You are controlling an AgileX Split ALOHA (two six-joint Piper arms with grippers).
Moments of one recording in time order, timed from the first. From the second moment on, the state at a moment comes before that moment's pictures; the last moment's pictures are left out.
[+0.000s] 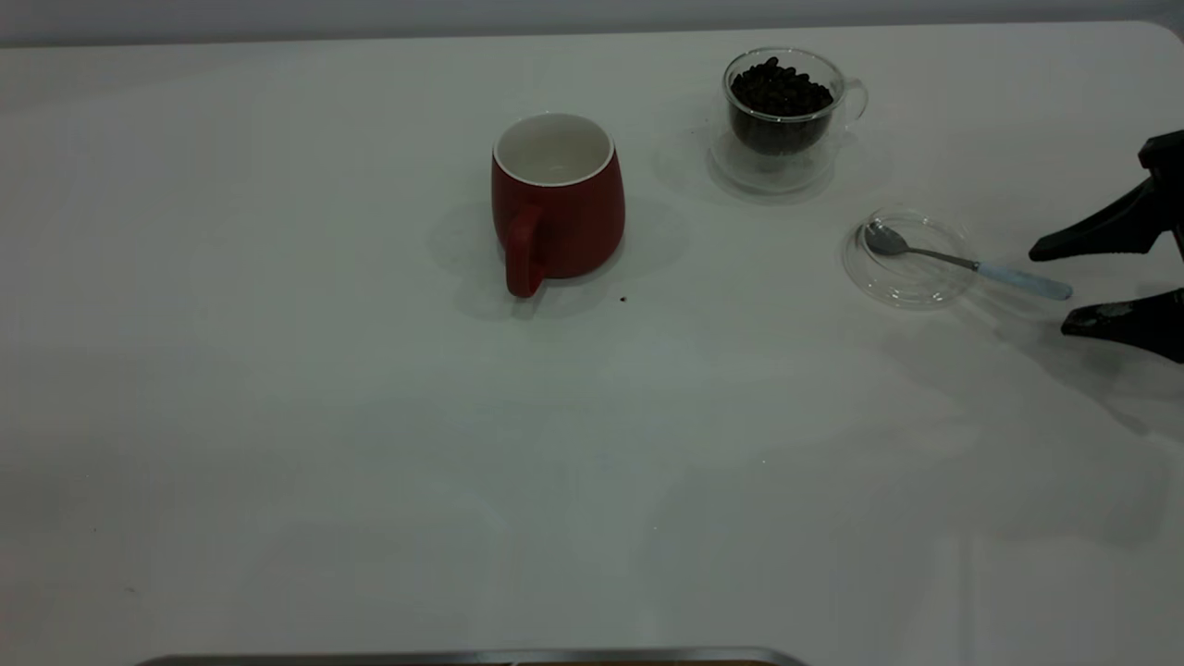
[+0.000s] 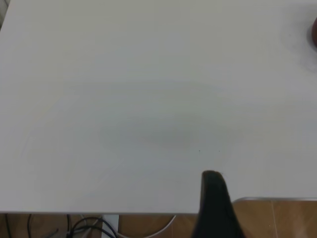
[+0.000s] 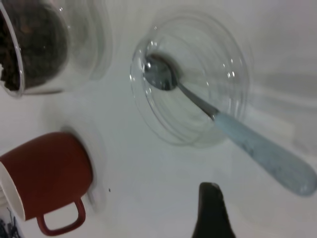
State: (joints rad) left arm 0.03 -0.02 -0.49 -0.01 1.14 0.01; right arm -0.49 2.33 -0.78 1.80 0.76 -1.40
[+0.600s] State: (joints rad) left arm 0.03 -0.02 -0.49 -0.01 1.14 0.01; right arm -0.49 2.45 -0.88 1.80 0.82 -1.41
